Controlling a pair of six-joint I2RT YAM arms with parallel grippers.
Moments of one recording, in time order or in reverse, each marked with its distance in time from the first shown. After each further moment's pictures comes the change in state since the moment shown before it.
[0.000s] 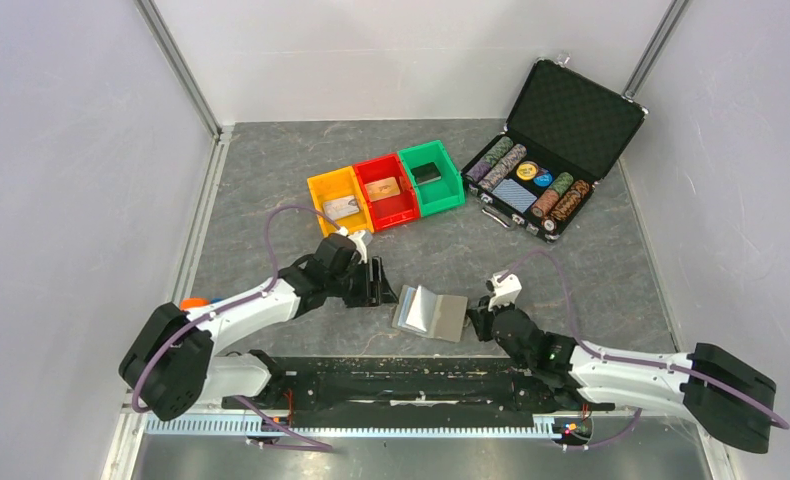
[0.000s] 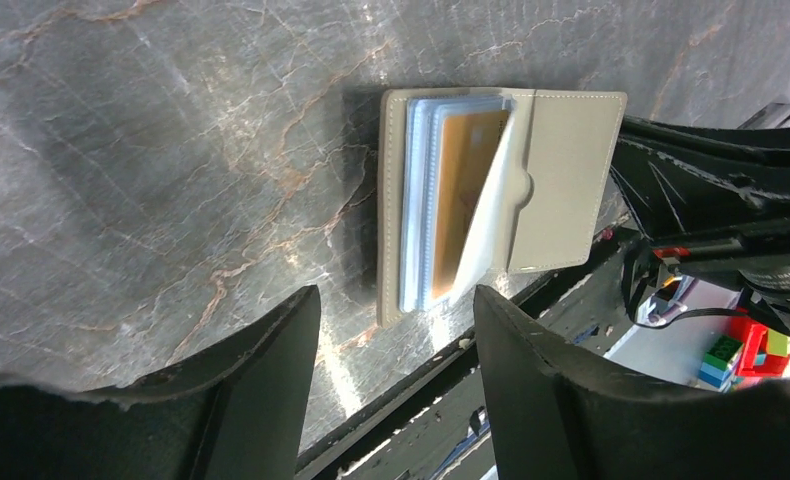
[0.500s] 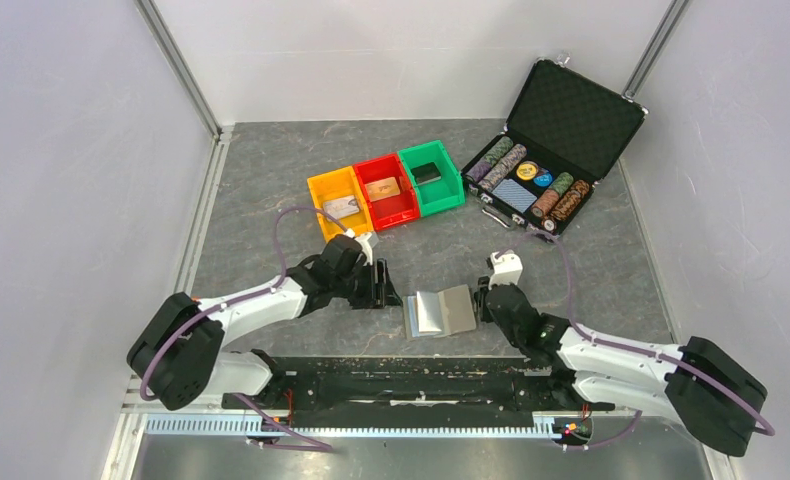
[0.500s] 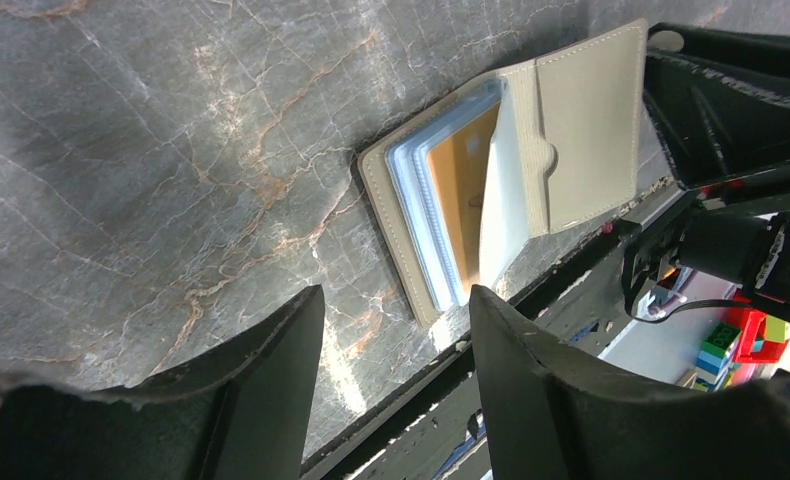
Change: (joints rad) left arm -0.022 0.063 0.000 0.064 0.023 -0.013; right arm -0.167 0.134 0.135 -0.127 0.021 -0.008
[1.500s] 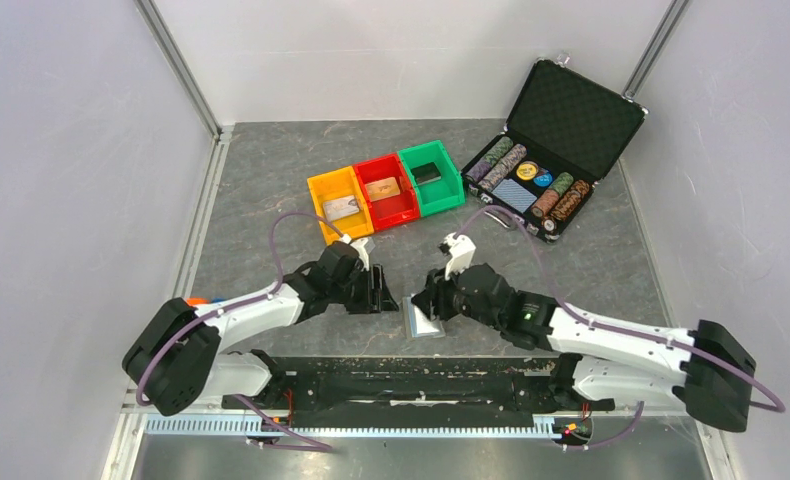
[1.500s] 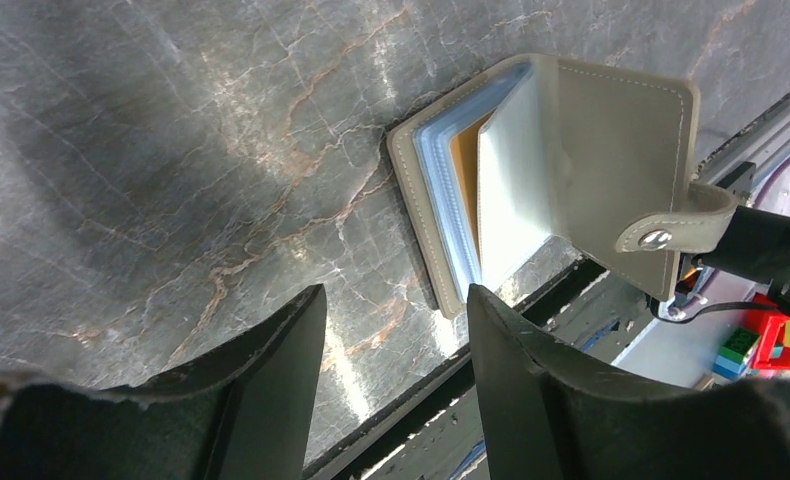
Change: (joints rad) left arm -0.008 -0.027 -0.051 0.019 -0.018 0.000; right arm 0.141 0.048 0.410 -0.222 -0.323 0.085
